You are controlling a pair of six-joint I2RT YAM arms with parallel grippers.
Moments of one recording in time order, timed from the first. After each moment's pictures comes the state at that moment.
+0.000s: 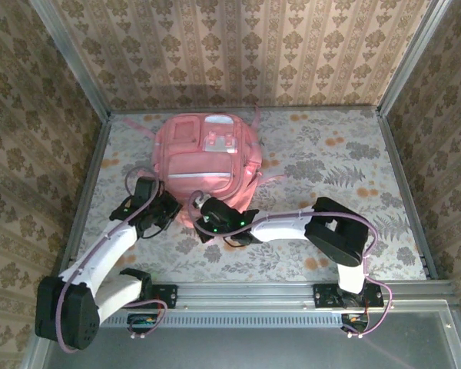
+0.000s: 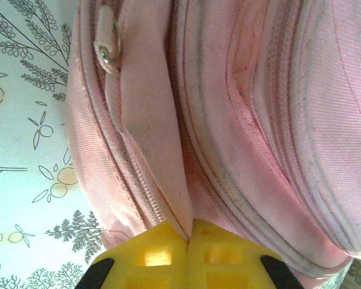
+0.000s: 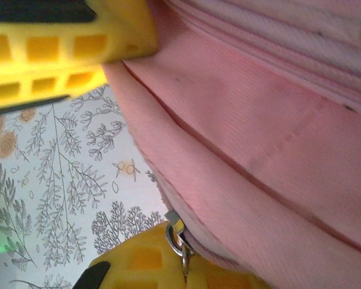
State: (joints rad) left arm -0.31 1.00 0.58 -0.49 0.20 -1.14; right arm 1.07 1.87 1.07 0.09 0.04 0.49
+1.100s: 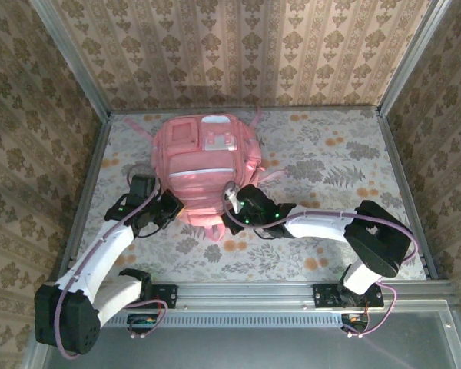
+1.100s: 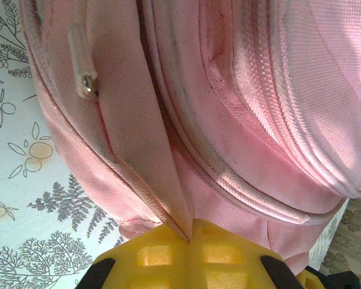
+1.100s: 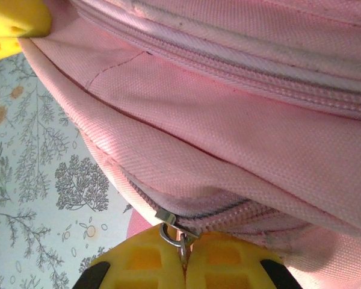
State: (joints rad) left arm -0.29 0.98 0.64 -0.57 0.31 -1.02; right arm 0.88 1.61 0.82 0.09 -0.12 0.33
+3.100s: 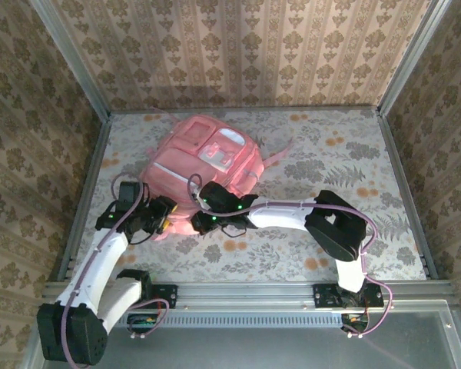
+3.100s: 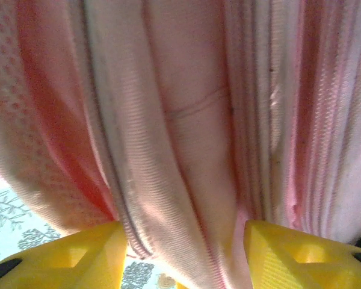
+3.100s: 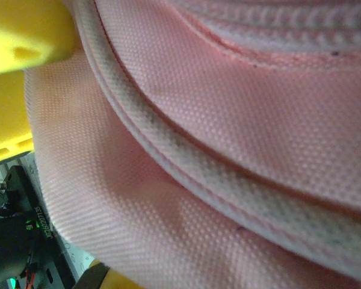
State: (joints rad) left arm -0.18 0.89 0.60 -0.67 0.34 -1.14; right arm 1.00 1.92 1.23 -0.10 -0.24 0.56
